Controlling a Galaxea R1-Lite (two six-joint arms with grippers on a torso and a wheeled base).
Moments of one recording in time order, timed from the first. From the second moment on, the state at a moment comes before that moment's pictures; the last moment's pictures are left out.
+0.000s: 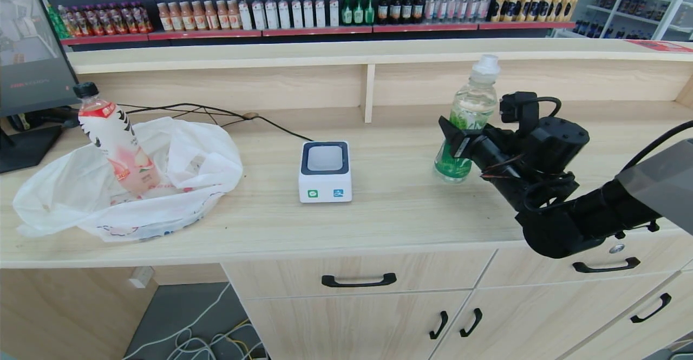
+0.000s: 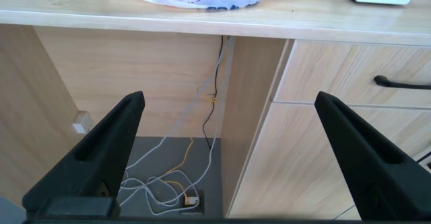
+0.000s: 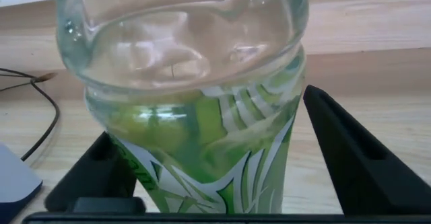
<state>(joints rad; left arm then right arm) 0.00 0.00 0.00 0.00 0.00 0.00 0.29 2.11 -1.07 -1.32 -0.07 0.07</state>
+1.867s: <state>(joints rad) 0.00 0.00 0.00 0.00 0.00 0.00 0.48 1.60 -0.61 -1.33 -0.07 -0.03</state>
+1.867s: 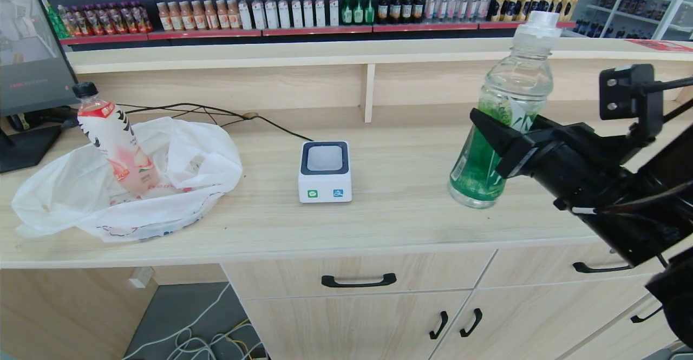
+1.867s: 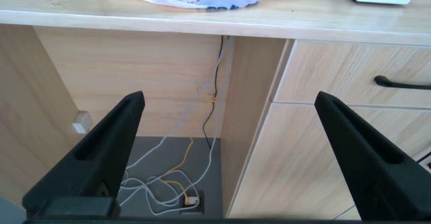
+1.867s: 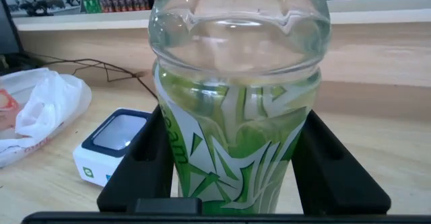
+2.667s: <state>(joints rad) 0.00 0.00 0.00 0.00 0.00 0.00 0.50 1.28 -0.26 -1.32 -0.05 0.03</state>
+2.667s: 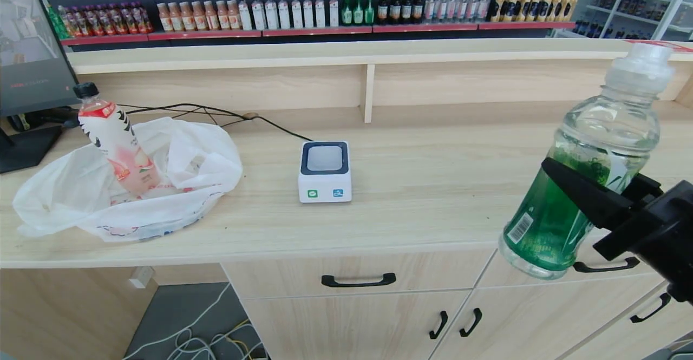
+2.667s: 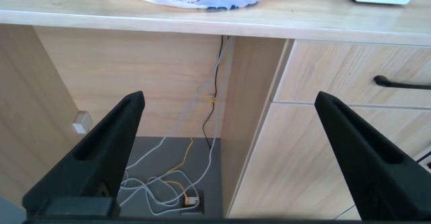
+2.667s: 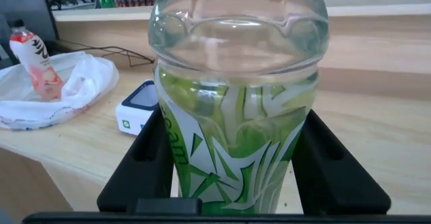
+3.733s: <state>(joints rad) 0.00 0.00 0.00 0.00 0.00 0.00 0.65 1.29 -0.24 -1.33 0.26 0.55</state>
